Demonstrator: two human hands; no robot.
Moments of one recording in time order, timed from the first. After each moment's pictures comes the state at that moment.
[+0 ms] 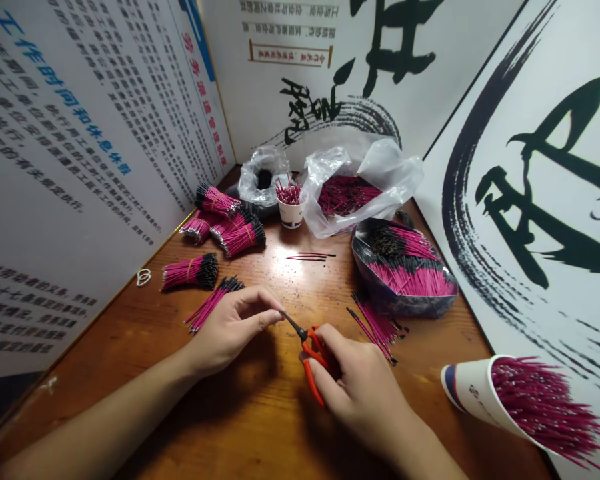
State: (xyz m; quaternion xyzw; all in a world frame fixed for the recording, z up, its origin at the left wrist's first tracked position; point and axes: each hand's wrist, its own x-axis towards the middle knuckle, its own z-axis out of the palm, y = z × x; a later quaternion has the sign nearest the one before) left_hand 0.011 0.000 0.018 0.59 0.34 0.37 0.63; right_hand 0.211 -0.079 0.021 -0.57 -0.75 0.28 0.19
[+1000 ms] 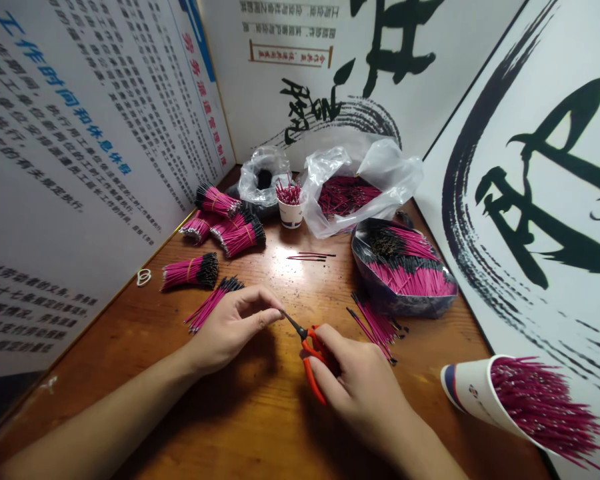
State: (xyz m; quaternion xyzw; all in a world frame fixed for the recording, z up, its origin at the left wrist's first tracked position) left_hand 0.011 0.000 0.018 0.60 0.34 0.37 0.62; right_hand 0.212 -0.079 0.022 -0.57 -0.76 0.26 0.18
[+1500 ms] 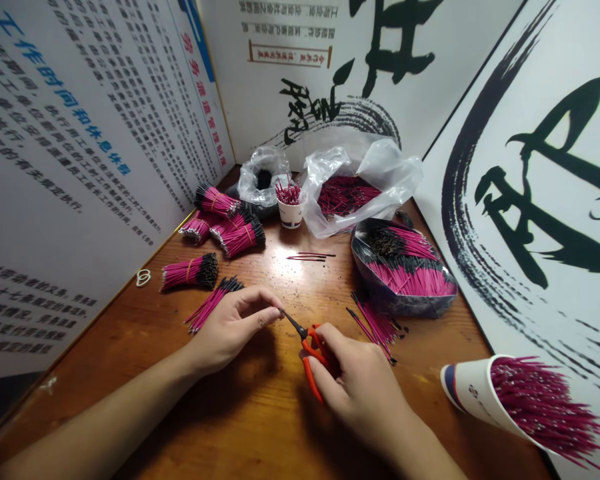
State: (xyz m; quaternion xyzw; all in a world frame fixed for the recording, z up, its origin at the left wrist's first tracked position) left_hand 0.011 0.000 0.016 0.60 0.35 0.36 0.62; right_hand 0.212 -0.080 0.021 -0.58 -0.75 0.26 0.18
